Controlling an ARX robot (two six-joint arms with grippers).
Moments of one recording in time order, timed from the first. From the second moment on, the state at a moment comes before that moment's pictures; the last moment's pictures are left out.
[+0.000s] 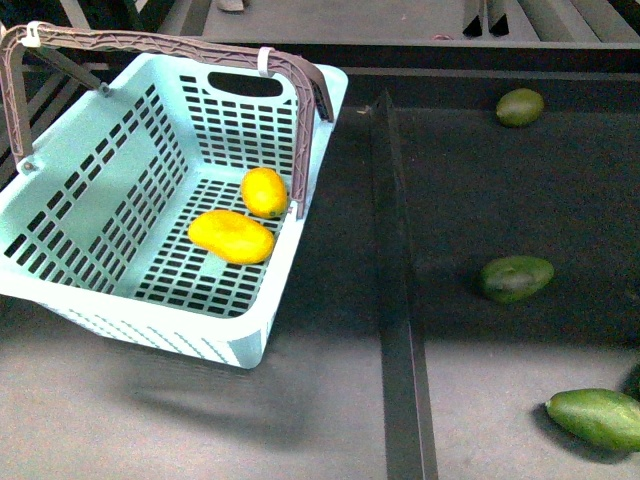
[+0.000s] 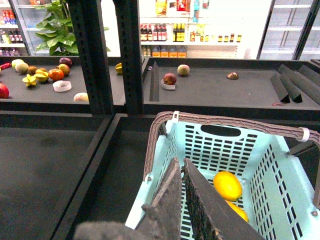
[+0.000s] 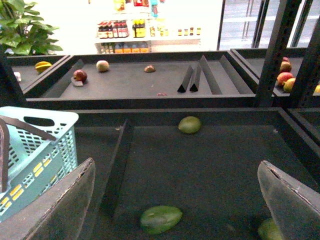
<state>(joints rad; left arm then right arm) 0.00 0.55 0.02 0.54 0.00 -0.01 0.00 0.00 0.02 0.00 0.00 0.00</state>
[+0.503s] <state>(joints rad) 0.00 0.27 0.02 0.28 0.00 -0.01 0.00 0.00 0.02 0.00 0.00 0.00</state>
